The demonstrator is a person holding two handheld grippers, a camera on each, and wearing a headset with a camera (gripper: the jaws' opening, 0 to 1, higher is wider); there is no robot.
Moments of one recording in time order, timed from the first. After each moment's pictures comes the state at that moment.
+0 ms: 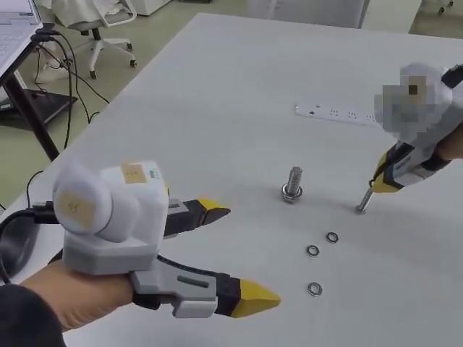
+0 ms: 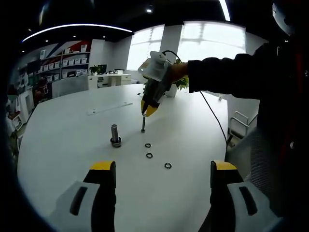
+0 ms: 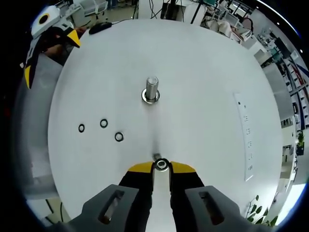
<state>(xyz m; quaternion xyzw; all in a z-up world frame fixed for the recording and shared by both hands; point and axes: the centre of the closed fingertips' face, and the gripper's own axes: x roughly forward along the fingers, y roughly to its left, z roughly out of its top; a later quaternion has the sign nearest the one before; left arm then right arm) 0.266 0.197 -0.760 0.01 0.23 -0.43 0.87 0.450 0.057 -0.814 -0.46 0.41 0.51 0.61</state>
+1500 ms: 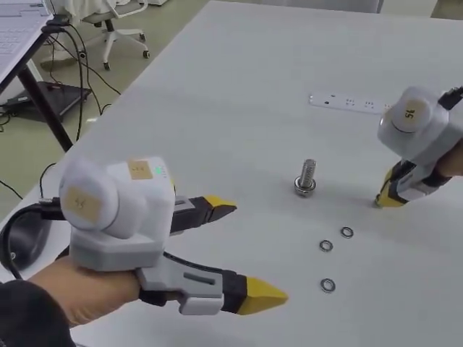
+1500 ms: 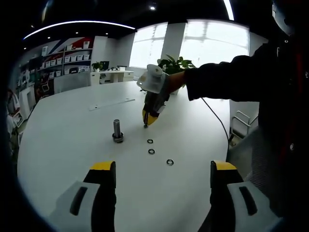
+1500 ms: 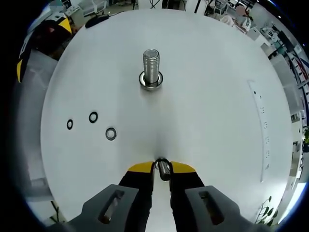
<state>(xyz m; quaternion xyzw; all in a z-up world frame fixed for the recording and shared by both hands) 0.267 0.203 -0.768 0.01 0.25 -0.42 0.87 0.443 0.058 -0.863 -0.44 0.44 0.51 0.59</state>
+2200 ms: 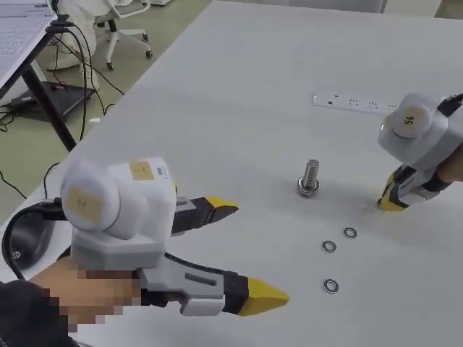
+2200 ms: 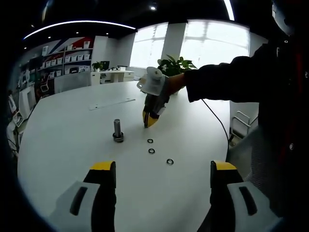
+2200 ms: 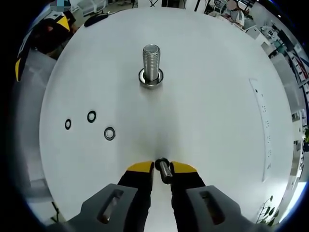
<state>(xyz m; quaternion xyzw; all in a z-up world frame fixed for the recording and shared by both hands) 0.265 0.206 -0.765 0.01 0.24 -0.42 0.87 0.443 0.058 -0.867 -0.44 0.44 0.51 0.59</state>
